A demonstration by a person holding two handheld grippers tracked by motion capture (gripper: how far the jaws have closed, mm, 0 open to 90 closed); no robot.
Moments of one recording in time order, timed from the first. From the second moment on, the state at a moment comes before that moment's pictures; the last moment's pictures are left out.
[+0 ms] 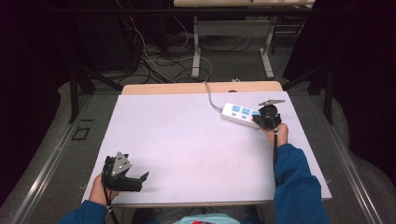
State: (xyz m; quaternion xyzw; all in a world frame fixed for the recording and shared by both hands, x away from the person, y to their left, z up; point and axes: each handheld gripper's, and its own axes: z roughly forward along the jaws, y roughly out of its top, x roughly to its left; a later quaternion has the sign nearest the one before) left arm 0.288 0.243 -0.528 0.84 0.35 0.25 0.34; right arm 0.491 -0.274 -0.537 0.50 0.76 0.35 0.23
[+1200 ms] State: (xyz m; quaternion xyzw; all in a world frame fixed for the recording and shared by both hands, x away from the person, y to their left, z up) left arm 0.288 0.243 -0.529 0.83 0.35 0.25 0.34; right arm 0.485 -0.272 -0.525 0.48 0.76 0.37 0.25
